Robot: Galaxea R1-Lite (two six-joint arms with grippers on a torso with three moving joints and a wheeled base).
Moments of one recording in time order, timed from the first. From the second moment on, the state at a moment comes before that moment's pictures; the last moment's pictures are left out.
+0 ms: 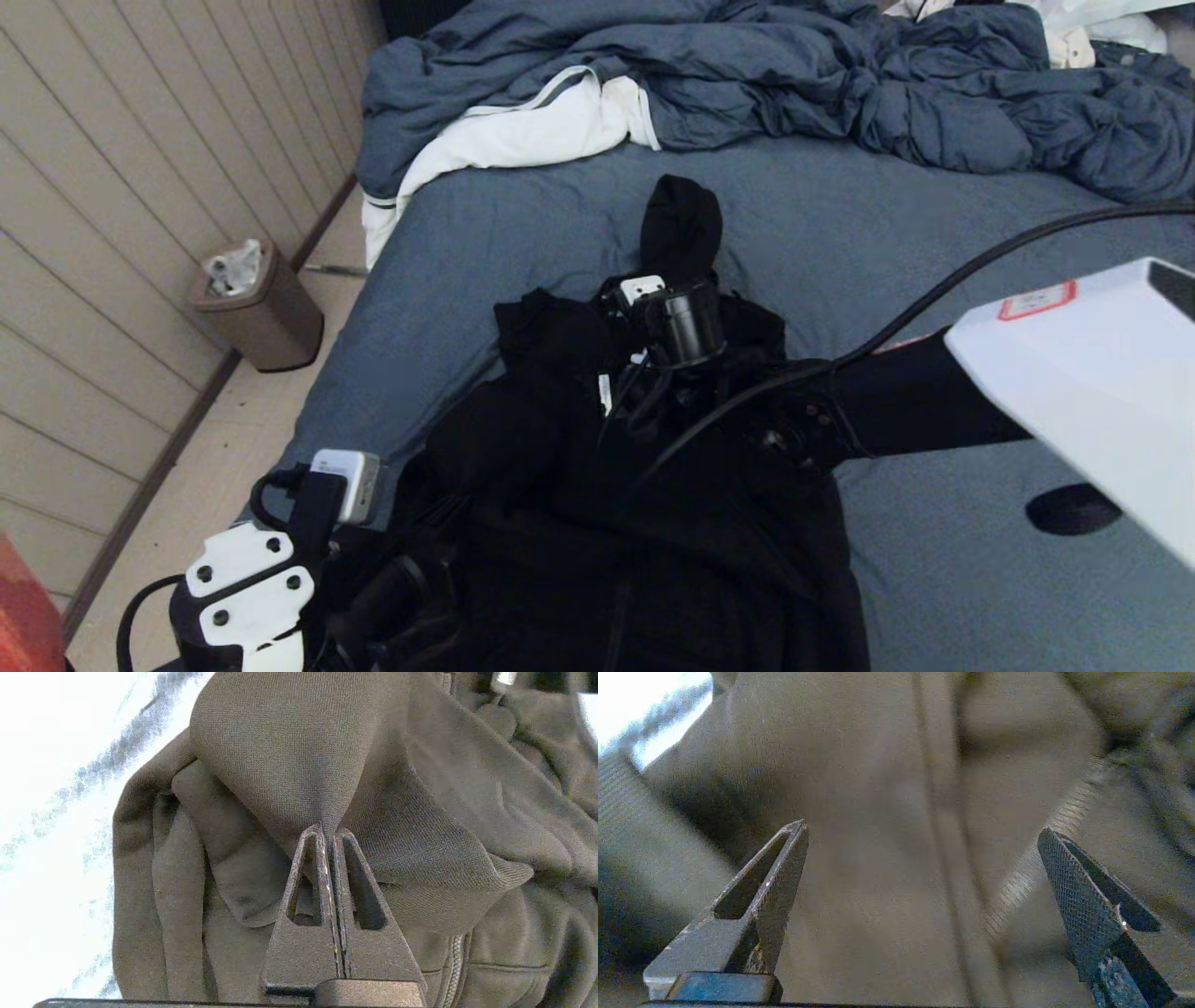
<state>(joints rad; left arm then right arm) -0.82 1.82 -0.14 -1.50 0.41 -0.33 0.68 2.11 -1.42 -0.32 -0.35 0.14</state>
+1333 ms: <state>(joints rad) -0.82 1.85 -0.15 -1.51 0.40 -0.33 0.68 2.30 -1.67 -0.29 -0.39 0.14</state>
